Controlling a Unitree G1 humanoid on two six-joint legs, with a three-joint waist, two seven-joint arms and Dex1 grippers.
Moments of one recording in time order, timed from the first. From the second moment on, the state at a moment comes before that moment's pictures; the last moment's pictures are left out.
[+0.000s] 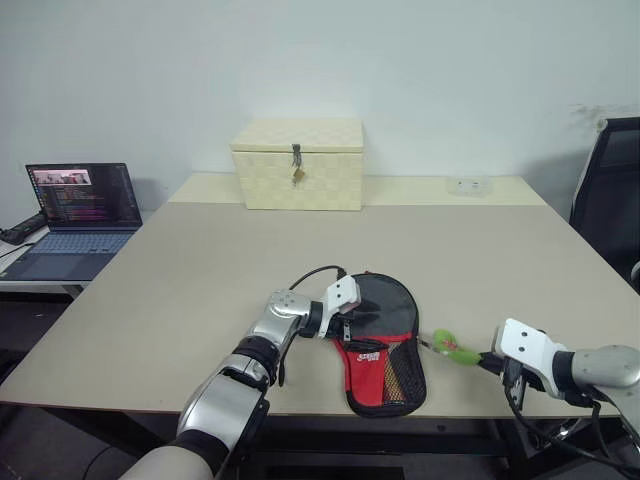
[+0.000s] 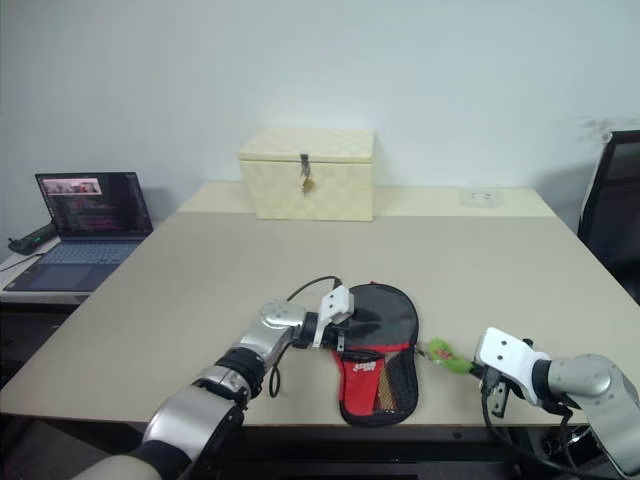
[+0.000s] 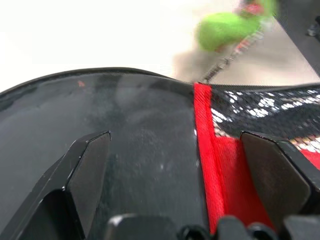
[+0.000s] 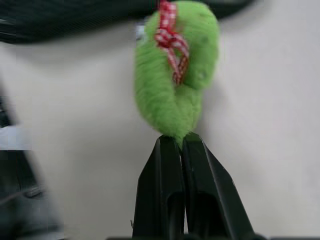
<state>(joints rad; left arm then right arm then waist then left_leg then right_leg) -0.98 0.16 -0.23 1.15 -0.02 -0.32 -1.22 -0.01 -0.96 -0.03 -0.42 0.12 0.47 0.92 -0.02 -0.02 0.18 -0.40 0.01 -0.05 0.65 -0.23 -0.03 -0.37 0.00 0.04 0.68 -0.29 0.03</state>
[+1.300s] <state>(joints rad) -0.97 0.14 -0.23 1.18 0.02 -0.34 -1.20 -0.04 -0.91 0.01 -0.42 0.26 0.77 0.84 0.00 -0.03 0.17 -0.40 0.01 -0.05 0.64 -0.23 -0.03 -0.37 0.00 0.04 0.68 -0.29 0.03</state>
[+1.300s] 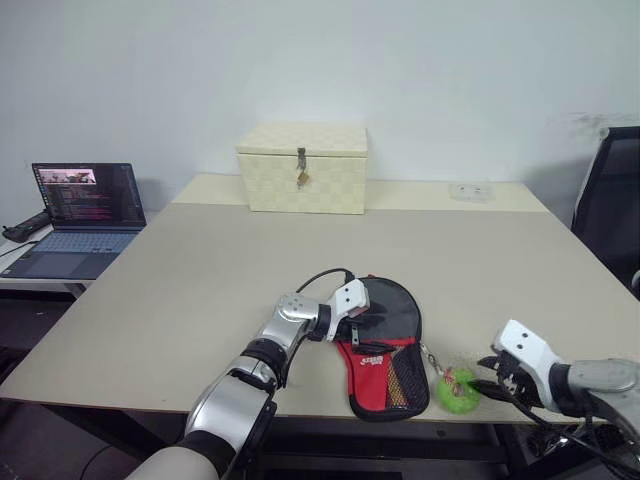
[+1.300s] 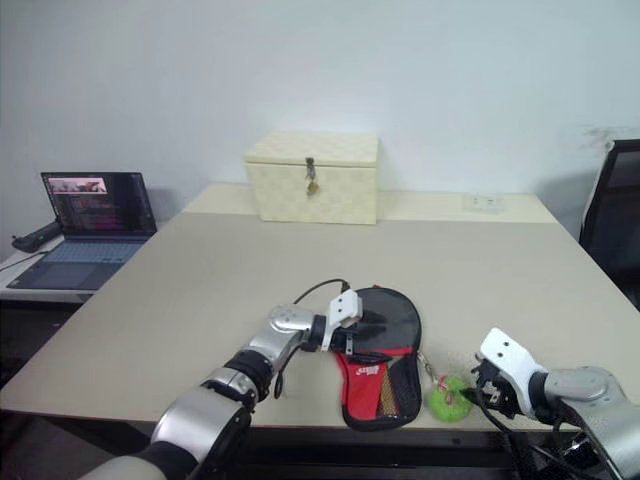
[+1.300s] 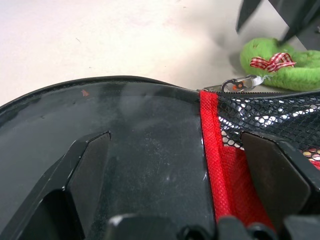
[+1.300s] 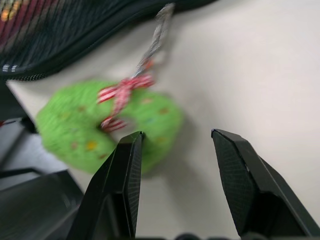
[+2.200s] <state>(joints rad) -0.96 0.14 -0.23 1.17 0.02 -0.36 -1.19 0.06 -1.02 0.01 -0.60 0.29 0.71 0.94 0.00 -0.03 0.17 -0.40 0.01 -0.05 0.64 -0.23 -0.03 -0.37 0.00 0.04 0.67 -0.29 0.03</state>
